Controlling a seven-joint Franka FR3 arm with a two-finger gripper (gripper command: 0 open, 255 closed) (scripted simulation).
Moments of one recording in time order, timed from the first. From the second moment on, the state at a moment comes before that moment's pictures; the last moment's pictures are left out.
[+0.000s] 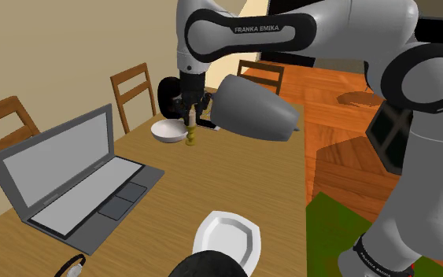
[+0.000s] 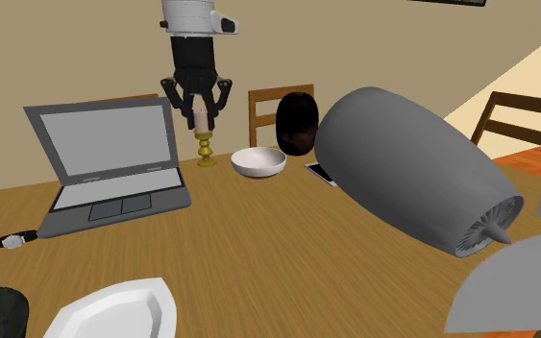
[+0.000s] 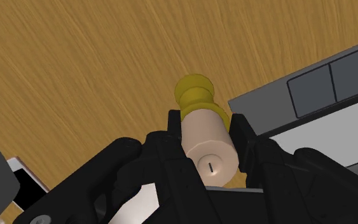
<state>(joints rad) 0.16 0.30 0.27 -1.42 -0.08 1.73 0.46</state>
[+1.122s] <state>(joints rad) 0.29 -0.05 0.40 -1.81 0.02 1.79 0.71</state>
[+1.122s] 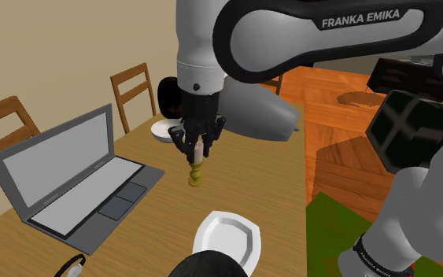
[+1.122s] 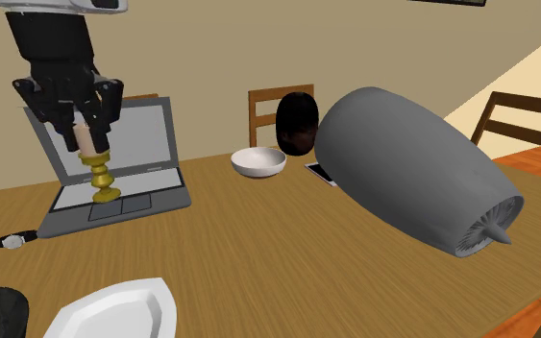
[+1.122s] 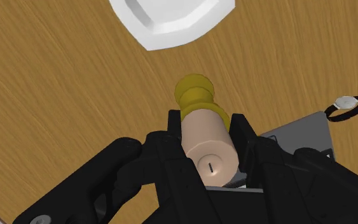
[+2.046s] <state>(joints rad) 0.43 -0.17 0.56 -1.88 0.08 1.76 1.00</state>
